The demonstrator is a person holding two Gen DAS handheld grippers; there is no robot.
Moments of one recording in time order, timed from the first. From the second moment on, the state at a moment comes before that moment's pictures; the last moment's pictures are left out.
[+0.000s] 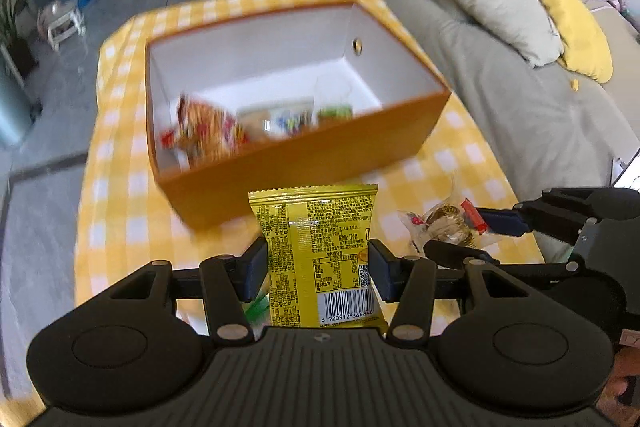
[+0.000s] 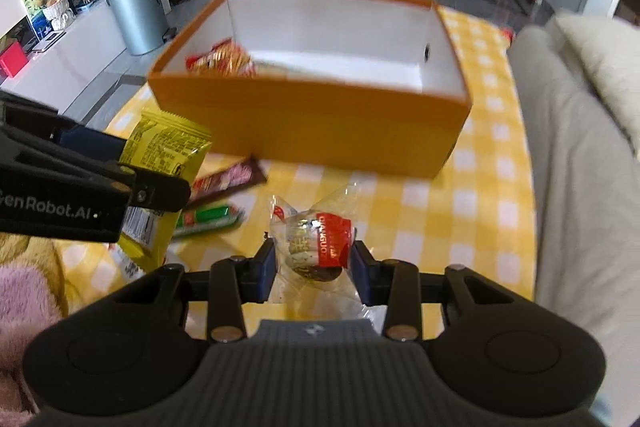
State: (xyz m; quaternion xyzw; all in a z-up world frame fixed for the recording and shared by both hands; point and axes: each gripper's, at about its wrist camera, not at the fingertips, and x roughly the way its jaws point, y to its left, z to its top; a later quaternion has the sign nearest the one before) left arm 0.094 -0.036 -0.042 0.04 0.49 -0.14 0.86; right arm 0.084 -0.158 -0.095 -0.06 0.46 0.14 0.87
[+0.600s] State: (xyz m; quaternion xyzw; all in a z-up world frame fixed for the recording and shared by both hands) left arm 0.190 -0.048 -0.005 0.16 0.44 -0.13 0.87; right arm 0.198 -0.144 -0.031 -0.13 0.39 0.16 0.90
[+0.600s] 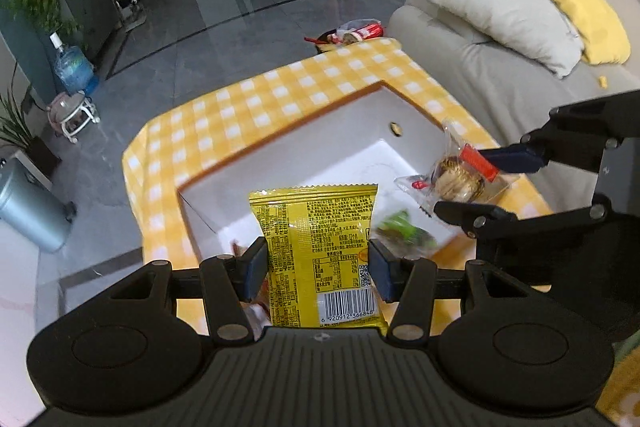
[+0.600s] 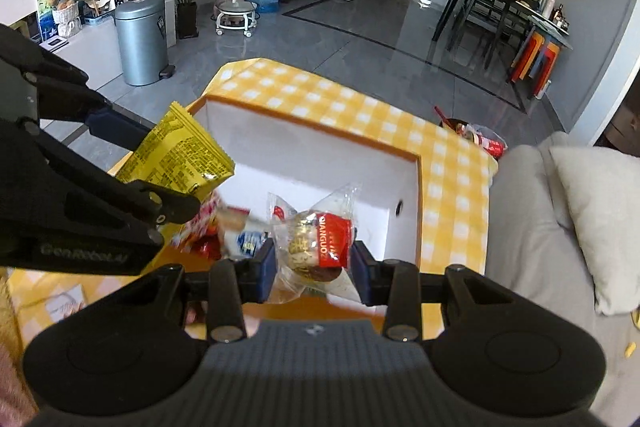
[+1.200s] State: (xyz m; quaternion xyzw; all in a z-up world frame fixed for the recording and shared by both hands) left arm 0.293 -0.028 -0.065 0.26 0.49 -0.08 0.83; right arm 0.309 -0.104 -0.085 -0.13 0.43 0.14 0.88
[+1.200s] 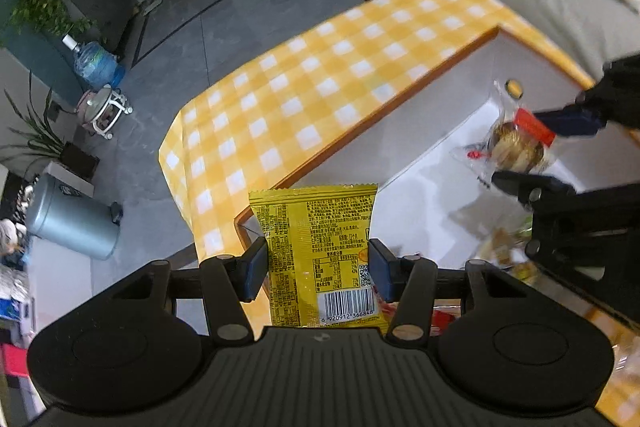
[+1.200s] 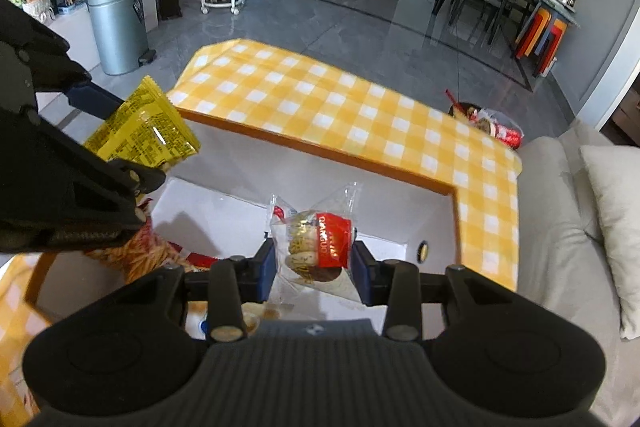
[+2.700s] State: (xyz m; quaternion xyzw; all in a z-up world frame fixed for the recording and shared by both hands) left arm 0.286 -0.010 -0.061 0.22 0.49 -0.08 0.84; right arm 0.314 -0.099 -0.108 -0.08 0.48 0.13 0.87
